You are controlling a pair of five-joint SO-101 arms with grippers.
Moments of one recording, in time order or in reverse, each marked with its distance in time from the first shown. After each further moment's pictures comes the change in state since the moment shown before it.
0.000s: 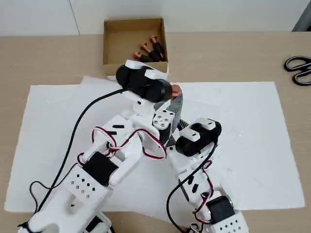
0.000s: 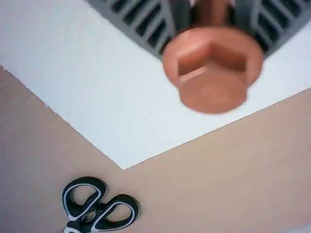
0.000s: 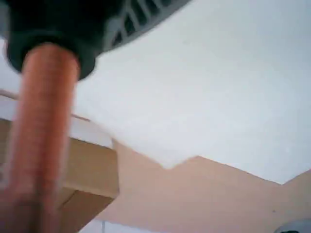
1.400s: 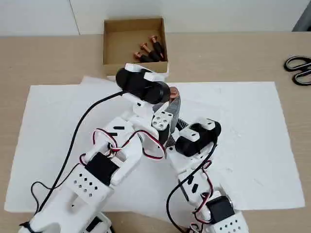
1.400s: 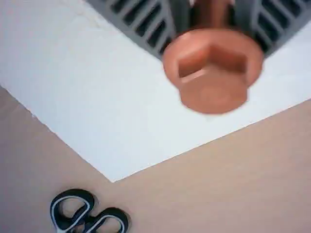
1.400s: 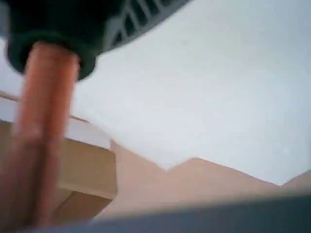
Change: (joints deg) left arm -0.8 0.0 4.7 -3.3 0.0; right arm -0.1 0.0 0.0 0.1 0.0
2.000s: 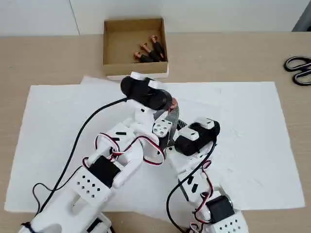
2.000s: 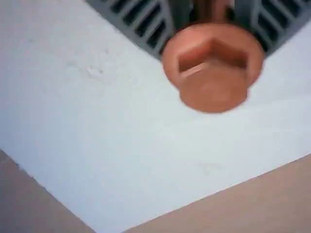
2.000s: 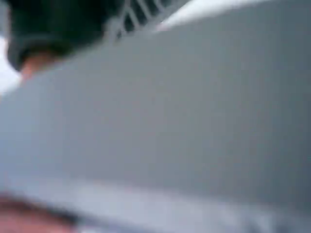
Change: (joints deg) left arm 0.2 -0.1 5.6 -0.1 0.0; right arm 0.0 0.1 0.0 0.0 -0.1
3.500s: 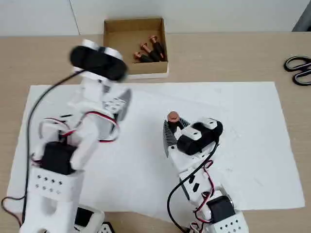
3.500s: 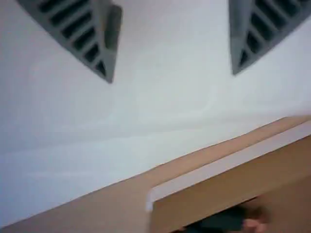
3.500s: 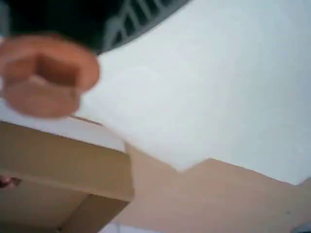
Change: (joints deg) left arm -24.2 0.0 -27.9 36.9 -17.3; right arm 1.8 0.0 0.0 0.3 0.1
